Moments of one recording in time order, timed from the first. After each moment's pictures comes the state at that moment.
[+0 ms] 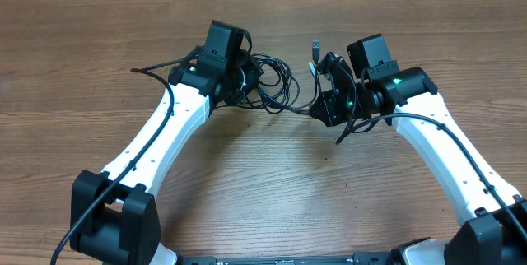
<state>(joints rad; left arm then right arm) -0.37 1.71 1.35 -0.59 0.17 -1.09 0.32 1.56 1.28 -0.91 -0.44 0.01</state>
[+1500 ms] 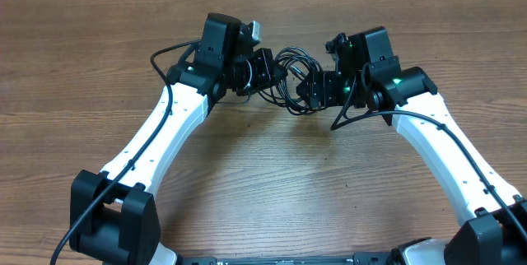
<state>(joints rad) -0.36 1.71 1.35 -0.43 0.62 -0.73 0.32 1.56 1.28 -0.72 -0.33 0.28</state>
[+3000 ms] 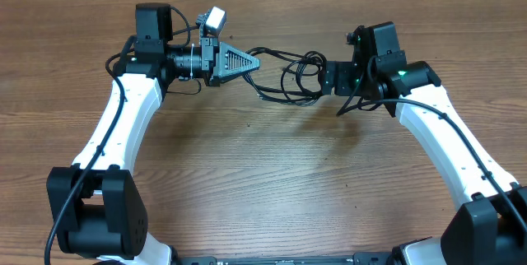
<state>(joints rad) -0.07 1.74 1.35 -0.38 1.46 -0.61 0.25 1.61 1.29 -0.70 -0.04 0.28</state>
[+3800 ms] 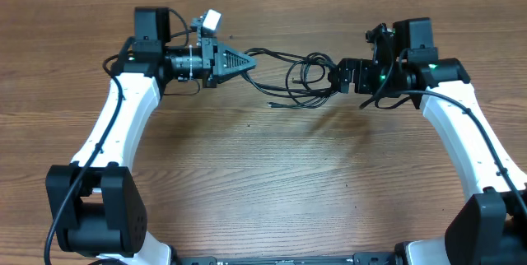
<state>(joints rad) -0.04 1.75 1.35 -0.45 1.32 -0.62 0.08 1.61 1.29 -0.75 -0.39 0.15</state>
